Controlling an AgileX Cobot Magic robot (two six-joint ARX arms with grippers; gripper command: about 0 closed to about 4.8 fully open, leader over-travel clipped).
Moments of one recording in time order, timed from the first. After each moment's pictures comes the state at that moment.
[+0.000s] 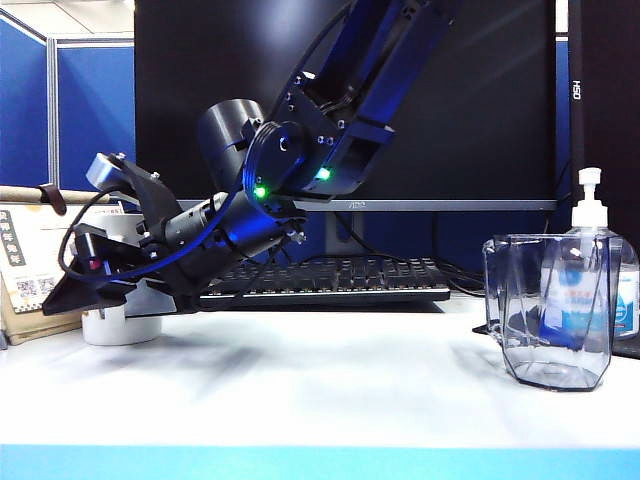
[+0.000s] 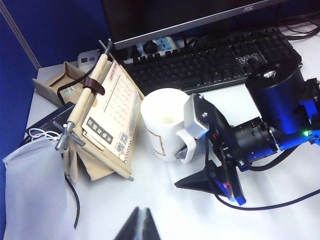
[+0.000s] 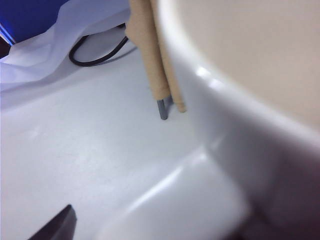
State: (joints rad) left arm -0.65 0.43 0.91 -0.89 -0.40 -0.03; right arm 0.81 2.27 1.48 0.24 -0.51 -0.04
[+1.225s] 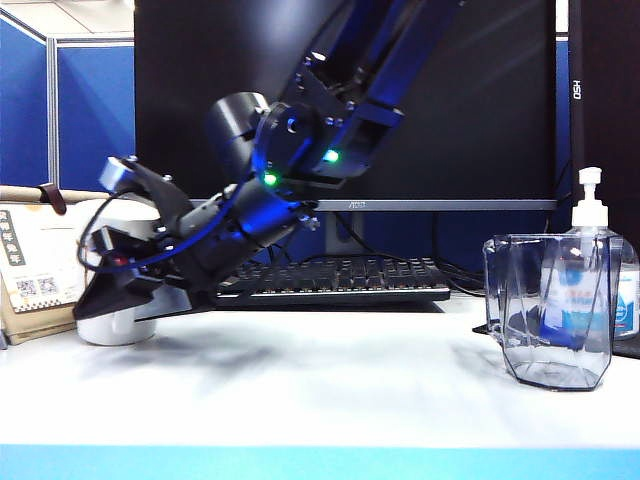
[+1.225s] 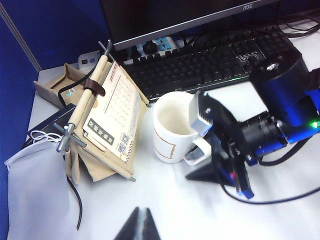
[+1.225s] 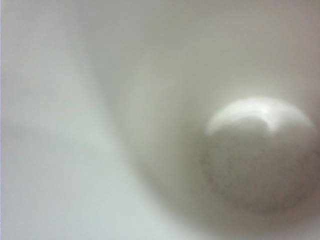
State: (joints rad) left arm -0.65 0.43 0.91 -0.89 -0.40 -0.02; right arm 0.80 2.23 1.47 0.16 -0.48 -0.04
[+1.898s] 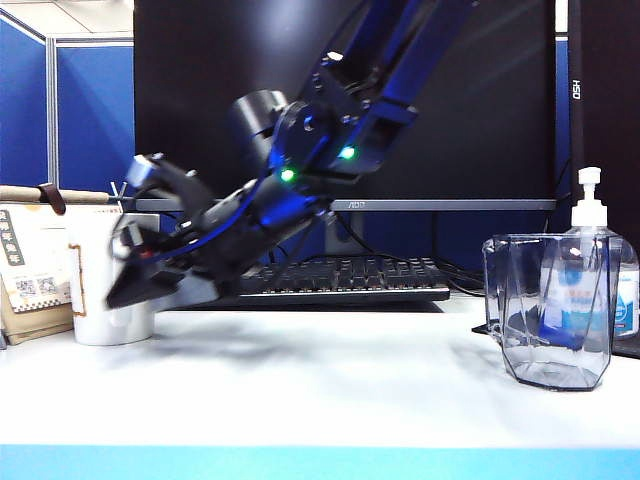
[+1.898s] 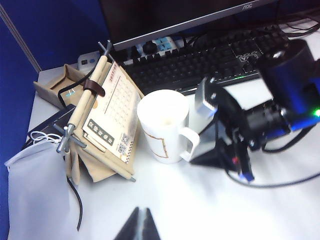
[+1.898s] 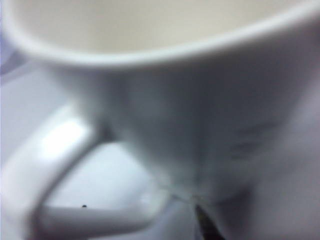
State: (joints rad) left arm -0.65 0.43 0.91 -0.89 -0.40 -0.01; right arm 0.76 2.21 1.47 0.16 -0.46 -0.05
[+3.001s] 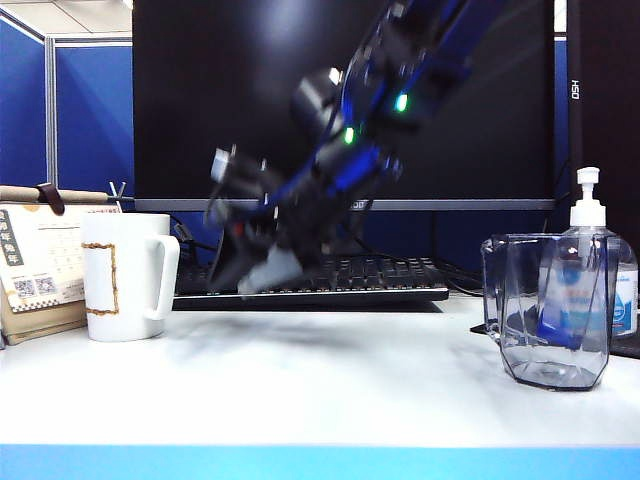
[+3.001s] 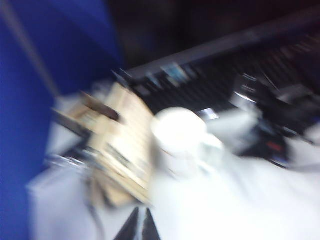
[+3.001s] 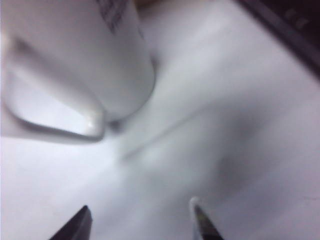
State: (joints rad) left arm -0.65 0.34 0.91 -0.81 -0.47 0.07; right arm 0.64 2.09 1.47 -0.12 -0.39 -0.10
